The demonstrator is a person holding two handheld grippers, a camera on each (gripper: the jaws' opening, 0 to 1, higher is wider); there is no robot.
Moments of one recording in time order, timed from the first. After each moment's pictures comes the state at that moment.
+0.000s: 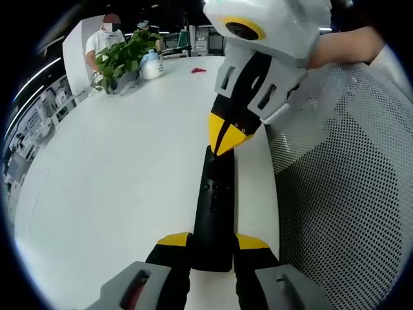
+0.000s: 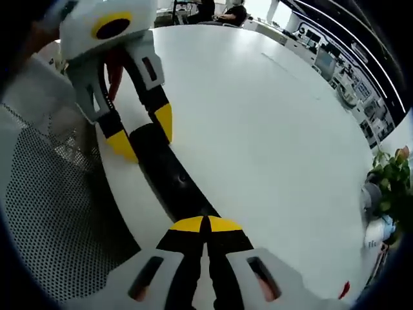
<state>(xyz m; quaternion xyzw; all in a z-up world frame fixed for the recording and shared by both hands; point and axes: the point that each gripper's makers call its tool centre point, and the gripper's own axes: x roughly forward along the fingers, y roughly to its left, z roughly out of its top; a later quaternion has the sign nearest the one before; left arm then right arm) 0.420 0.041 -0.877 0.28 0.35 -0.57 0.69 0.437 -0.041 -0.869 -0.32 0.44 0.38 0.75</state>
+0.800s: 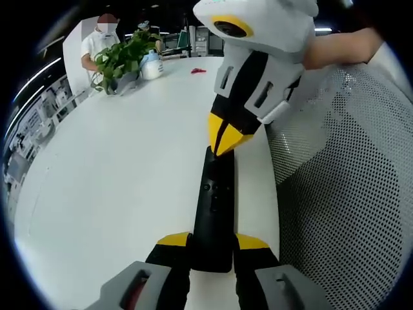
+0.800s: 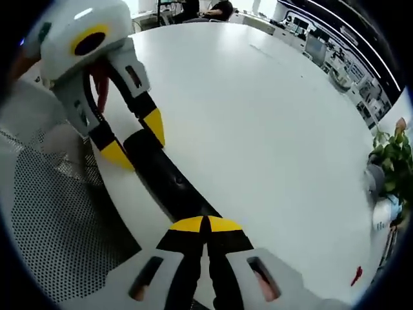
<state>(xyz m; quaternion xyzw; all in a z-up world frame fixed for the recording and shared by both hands) 0.420 0.041 -0.877 0.28 0.35 -0.57 0.69 0.438 -0.043 -0.868 -0.28 0.46 0.36 0.76</state>
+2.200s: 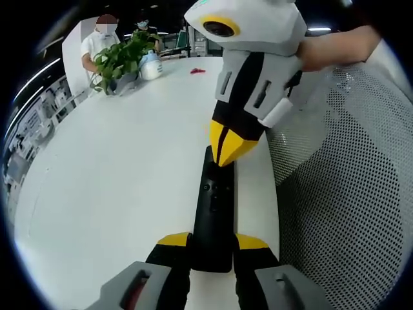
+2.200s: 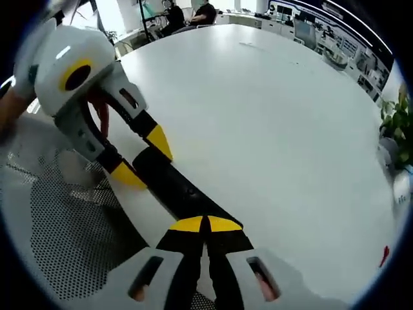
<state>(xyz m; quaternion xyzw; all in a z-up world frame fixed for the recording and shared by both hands) 0.420 0.041 -0.877 0.28 0.35 -0.57 0.69 0.431 -0.027 -0.868 -0.18 0.49 0.37 0.77</state>
